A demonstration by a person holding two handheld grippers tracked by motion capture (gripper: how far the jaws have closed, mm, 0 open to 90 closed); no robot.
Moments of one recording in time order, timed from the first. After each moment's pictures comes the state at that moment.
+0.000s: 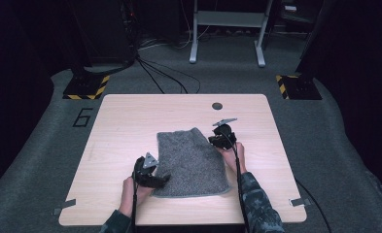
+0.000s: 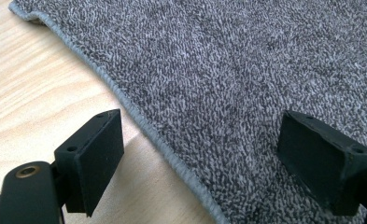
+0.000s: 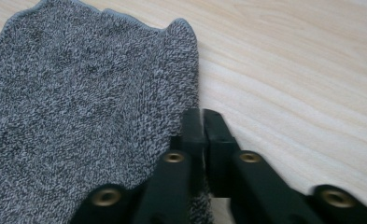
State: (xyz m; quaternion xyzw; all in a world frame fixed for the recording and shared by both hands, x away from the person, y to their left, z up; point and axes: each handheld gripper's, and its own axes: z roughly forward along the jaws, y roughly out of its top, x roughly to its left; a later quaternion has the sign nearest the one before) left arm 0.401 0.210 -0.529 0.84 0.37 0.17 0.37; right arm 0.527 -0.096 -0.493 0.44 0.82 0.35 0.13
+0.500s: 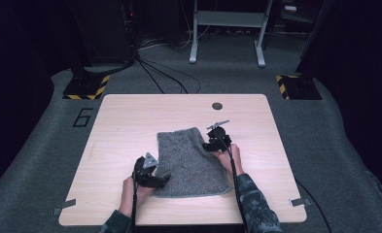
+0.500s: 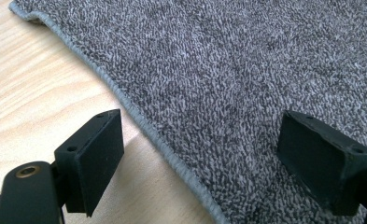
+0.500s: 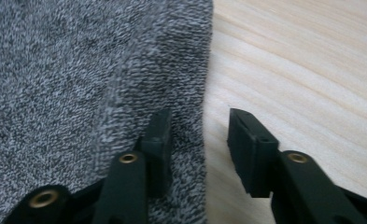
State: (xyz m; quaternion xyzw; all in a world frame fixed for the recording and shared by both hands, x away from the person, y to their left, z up) left arm 0.401 0.210 -0.529 0.84 0.37 0.17 0.37; right arm 0.527 -0.078 -0.506 0.44 0.84 0.31 0.13
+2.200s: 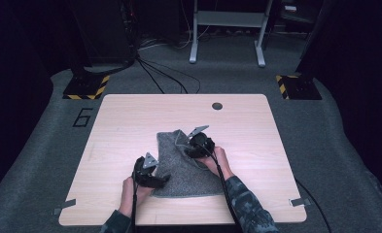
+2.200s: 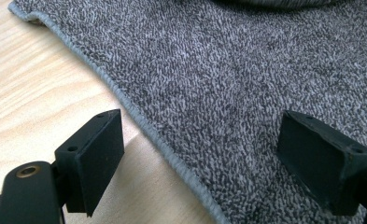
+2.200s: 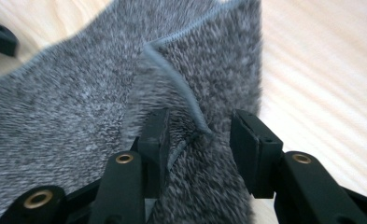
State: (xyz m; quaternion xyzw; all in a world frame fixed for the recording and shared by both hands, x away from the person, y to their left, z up) left arm 0.401 0.210 -0.529 0.84 0.37 0.17 0.37; right arm 0.499 -0.019 -0.494 0.32 0.88 0.32 0.14
